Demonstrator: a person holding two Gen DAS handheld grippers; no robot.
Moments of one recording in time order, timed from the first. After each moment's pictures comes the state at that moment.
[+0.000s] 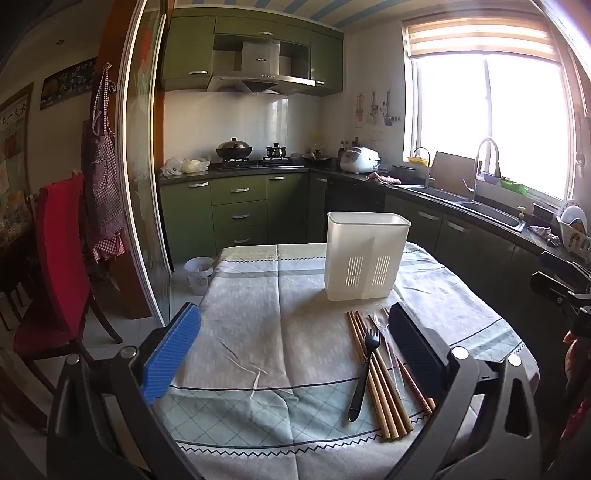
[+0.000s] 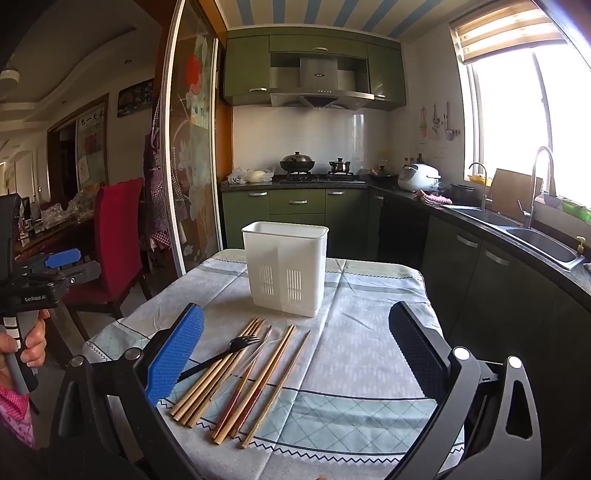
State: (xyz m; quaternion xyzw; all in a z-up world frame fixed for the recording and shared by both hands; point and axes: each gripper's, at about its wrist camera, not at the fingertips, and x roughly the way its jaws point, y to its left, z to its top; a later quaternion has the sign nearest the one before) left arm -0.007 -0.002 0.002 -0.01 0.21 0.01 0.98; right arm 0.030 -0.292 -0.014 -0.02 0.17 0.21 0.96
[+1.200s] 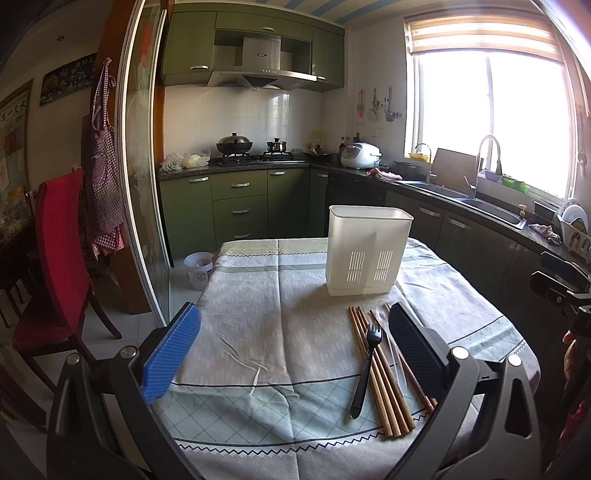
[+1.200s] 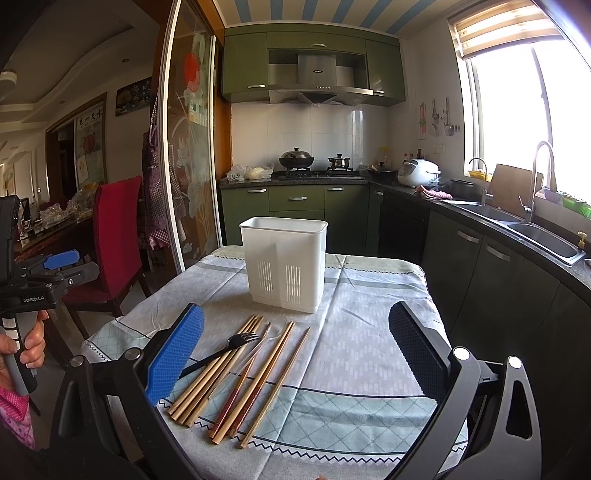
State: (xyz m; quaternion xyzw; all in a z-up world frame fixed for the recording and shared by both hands) left arm -0.005 -0.001 -0.006 -0.01 0.22 0.01 0.98; right arm 0.035 -0.291 -0.019 -0.02 0.17 0.21 0.96
